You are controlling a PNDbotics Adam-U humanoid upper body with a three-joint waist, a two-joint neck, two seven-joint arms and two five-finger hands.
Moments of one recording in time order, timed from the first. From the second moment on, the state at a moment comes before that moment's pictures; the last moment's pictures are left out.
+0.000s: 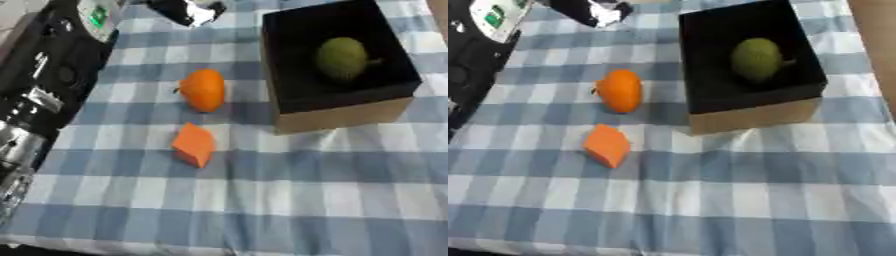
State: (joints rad) left arm -1.29 0.33 -0.26 -0.85 -0.65 -0.57 -0.48; right arm -0.10 -0.45 -0.21 -1.99 -0.06 -0.63 -0.14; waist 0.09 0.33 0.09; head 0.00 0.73
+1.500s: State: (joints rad) left arm -1.20 0.40 -0.34 -0.77 -0.68 -0.55 -0.56; right arm -0.10 -0.45 -0.21 -1.99 -0.05 -0.62 -0.13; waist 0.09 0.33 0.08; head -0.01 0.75
